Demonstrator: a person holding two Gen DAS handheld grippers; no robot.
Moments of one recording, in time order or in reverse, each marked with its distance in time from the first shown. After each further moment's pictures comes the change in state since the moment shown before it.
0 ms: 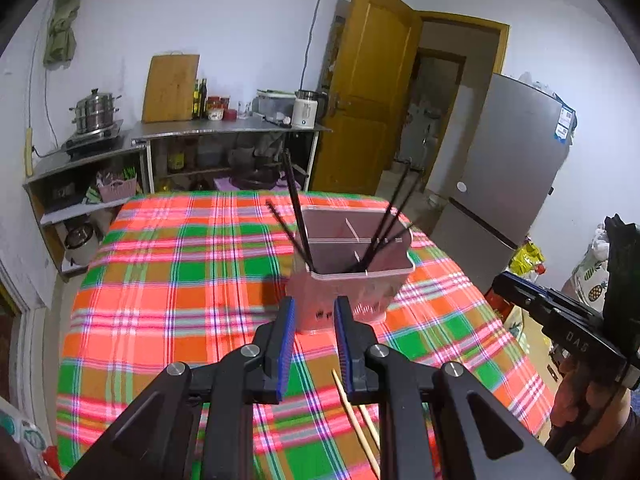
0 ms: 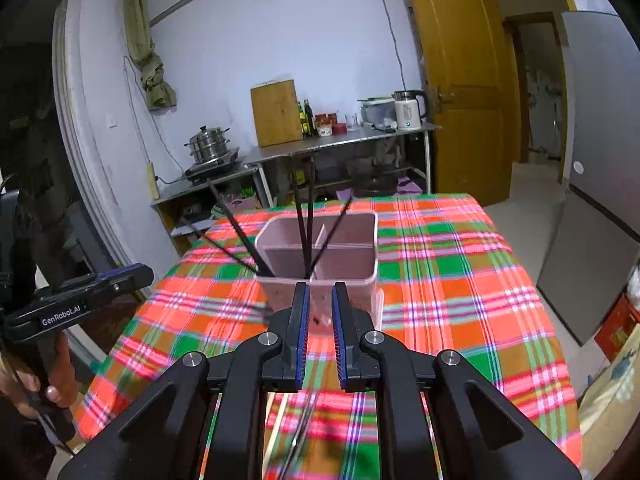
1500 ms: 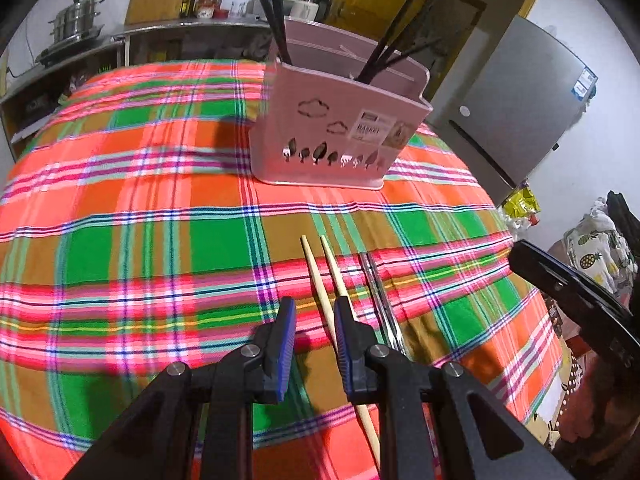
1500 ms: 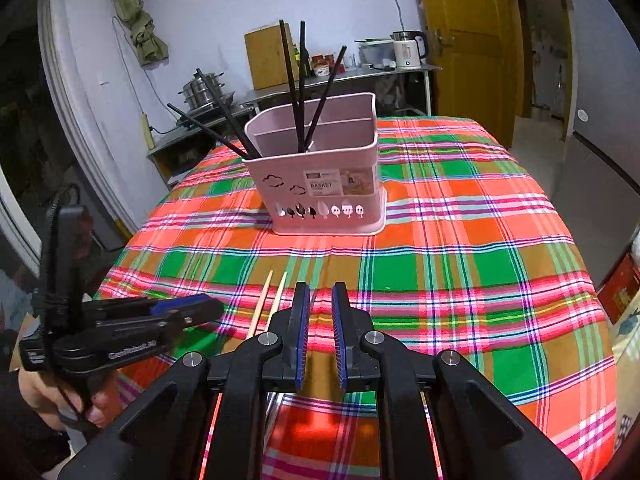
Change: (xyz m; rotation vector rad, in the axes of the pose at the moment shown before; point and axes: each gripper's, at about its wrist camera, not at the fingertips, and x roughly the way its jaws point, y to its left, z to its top) left arm 0.103 -0.013 -0.103 -0.090 0.322 -0.071; right arm 0.021 -0.003 -0.076 0.019 0.192 0.001
